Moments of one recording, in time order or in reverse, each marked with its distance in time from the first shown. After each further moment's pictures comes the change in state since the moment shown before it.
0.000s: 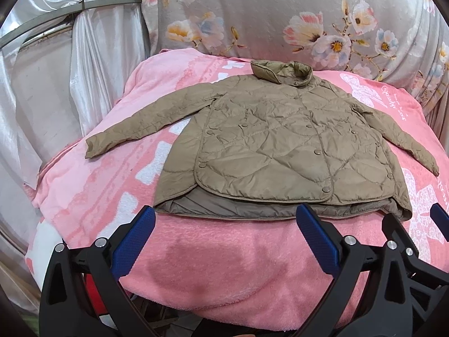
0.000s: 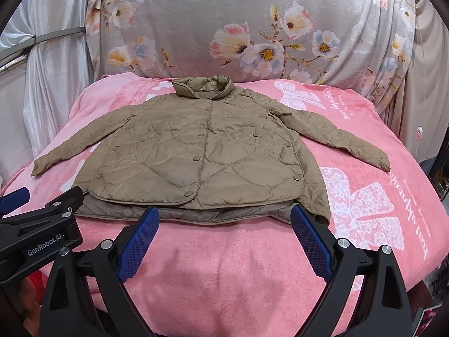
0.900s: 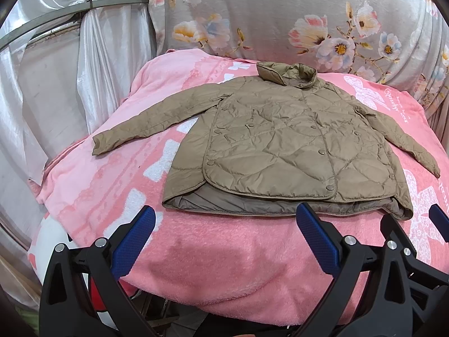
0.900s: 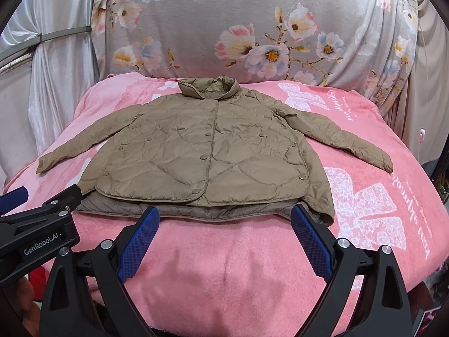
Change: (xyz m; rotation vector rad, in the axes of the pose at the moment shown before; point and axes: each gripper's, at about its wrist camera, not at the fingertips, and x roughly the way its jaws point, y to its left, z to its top) left arm -0.006 0.007 -0.005 -0.008 -0.005 0.008; right arm -0.004 0.009 -0.001 -0.003 -0.006 0.005
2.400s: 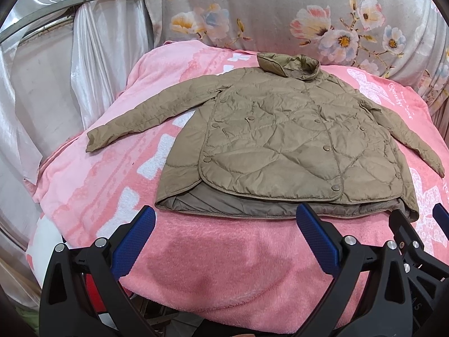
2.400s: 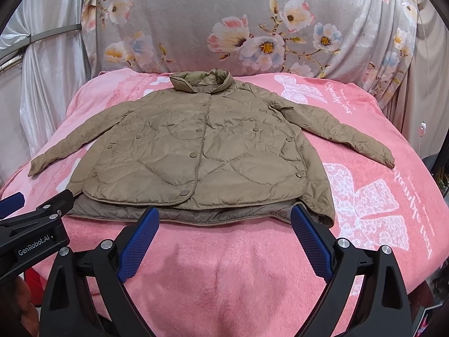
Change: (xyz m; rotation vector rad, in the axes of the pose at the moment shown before) left arm 0.021 -0.004 0.006 0.002 0.052 0.010; right arm 0.026 -0.012 0.007 0.022 0.047 -0.007
